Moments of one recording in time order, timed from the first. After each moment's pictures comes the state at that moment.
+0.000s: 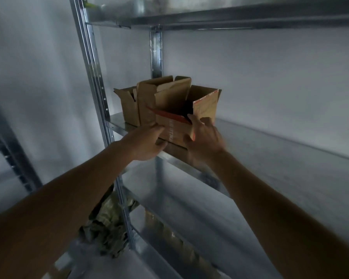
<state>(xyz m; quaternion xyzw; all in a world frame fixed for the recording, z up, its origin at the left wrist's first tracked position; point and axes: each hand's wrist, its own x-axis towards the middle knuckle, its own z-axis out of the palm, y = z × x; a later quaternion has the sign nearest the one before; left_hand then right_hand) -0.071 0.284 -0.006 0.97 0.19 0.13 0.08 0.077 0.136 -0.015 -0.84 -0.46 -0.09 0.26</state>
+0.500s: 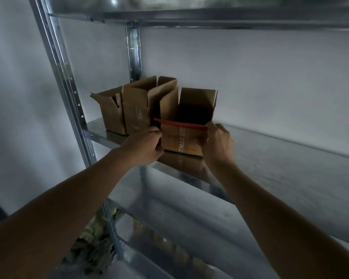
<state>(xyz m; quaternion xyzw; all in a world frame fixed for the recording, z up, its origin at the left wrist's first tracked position) -0.030 0.323 -0.011 0.98 0.13 0.12 0.05 0.102 0.141 -0.025 -0.87 -0.31 -0.19 0.33</state>
